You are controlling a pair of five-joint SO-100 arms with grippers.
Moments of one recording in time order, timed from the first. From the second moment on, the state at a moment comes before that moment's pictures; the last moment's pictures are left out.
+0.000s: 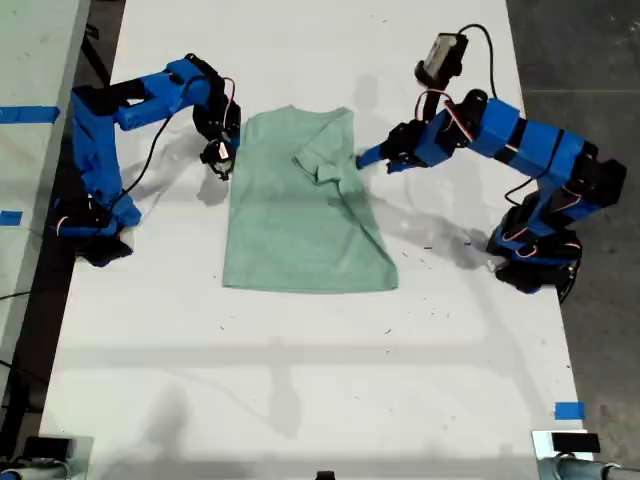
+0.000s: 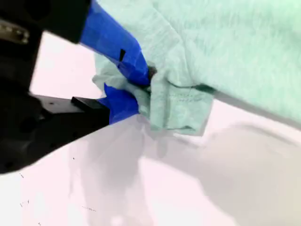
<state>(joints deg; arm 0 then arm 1) -45.7 58.6 78.8 72.0 43.0 28.4 109.1 96.2 76.4 -30.3</state>
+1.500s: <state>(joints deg) -22.7 48.5 42.7 76.2 49.6 28.5 112.9 103.3 73.0 -29.5</state>
